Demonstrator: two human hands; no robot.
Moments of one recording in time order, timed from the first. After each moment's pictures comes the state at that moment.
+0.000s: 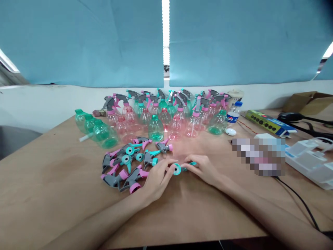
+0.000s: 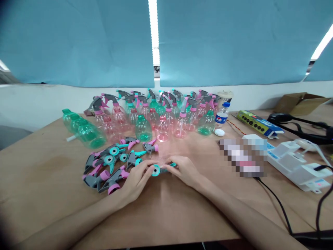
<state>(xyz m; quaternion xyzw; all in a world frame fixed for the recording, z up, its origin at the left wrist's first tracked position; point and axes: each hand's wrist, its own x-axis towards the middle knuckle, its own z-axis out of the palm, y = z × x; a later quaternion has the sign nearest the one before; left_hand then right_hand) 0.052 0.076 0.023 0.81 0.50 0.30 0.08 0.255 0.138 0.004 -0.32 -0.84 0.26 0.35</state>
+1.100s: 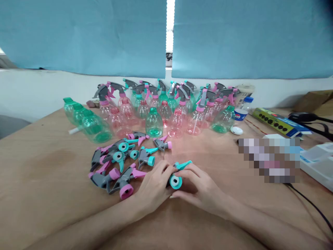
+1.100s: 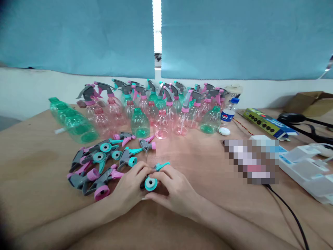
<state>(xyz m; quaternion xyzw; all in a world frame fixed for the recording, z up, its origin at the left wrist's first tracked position) 0.057 0.075 0.004 0.83 0.50 0.25 0.06 0.240 0.099 0.003 -0.22 -0.87 0.19 0.40</state>
